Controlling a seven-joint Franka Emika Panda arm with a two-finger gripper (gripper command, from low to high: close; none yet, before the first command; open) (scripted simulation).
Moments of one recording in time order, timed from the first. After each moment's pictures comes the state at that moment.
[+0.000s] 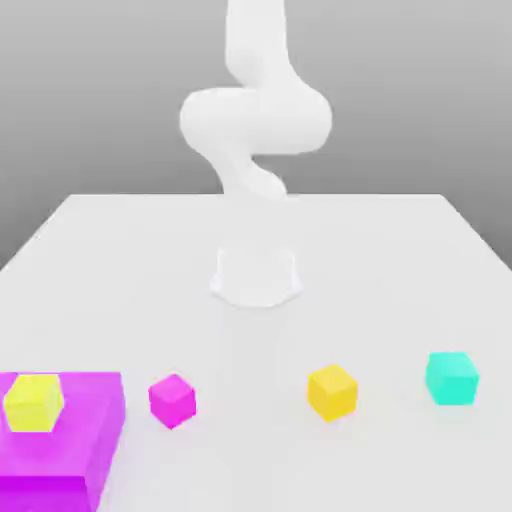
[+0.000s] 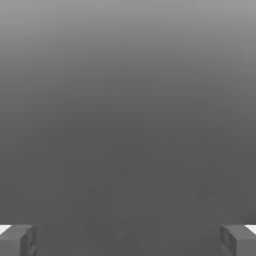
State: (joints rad) arm 0.07 -0.71 0.00 -2.34 0.01 2.35 0.71
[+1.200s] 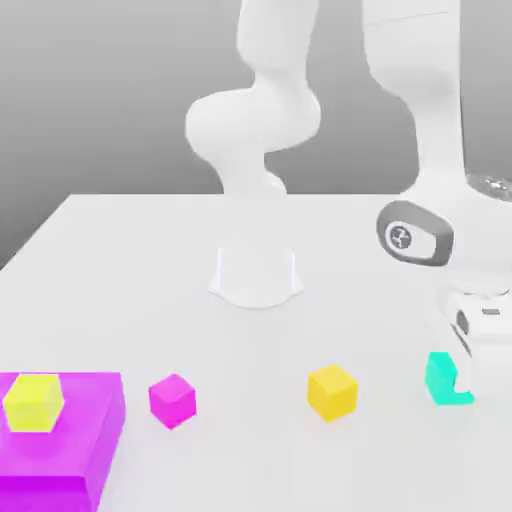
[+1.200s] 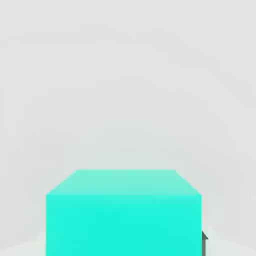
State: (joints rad) arm 0.65 0.29 0.10 -2.66 -0.15 2.94 0.08
